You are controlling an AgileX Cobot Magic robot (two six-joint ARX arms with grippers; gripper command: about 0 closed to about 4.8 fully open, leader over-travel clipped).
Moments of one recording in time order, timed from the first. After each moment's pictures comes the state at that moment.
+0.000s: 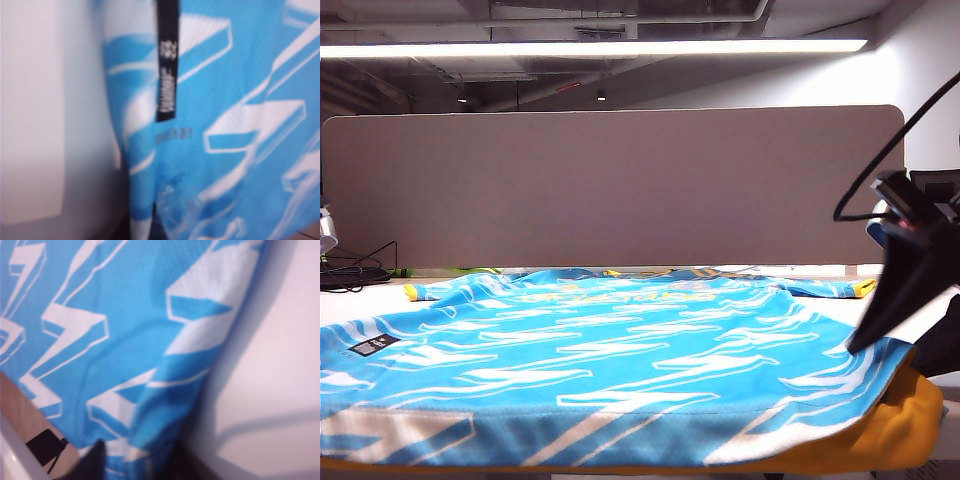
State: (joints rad) left arm 0.14 1.52 0.72 -0.55 0.56 0.03; right arm 0.09 1.47 0.61 -0.34 -0.66 0.21
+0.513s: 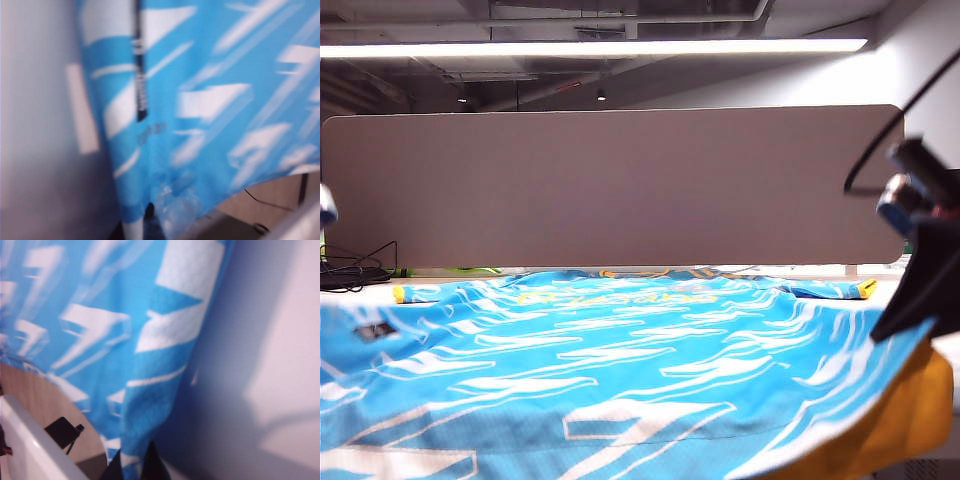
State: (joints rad) left arm 0.13 1.41 0.70 -0.67 0.72 0.05; right arm 0.10 1.36 0.60 -0.42 -0.71 0.23
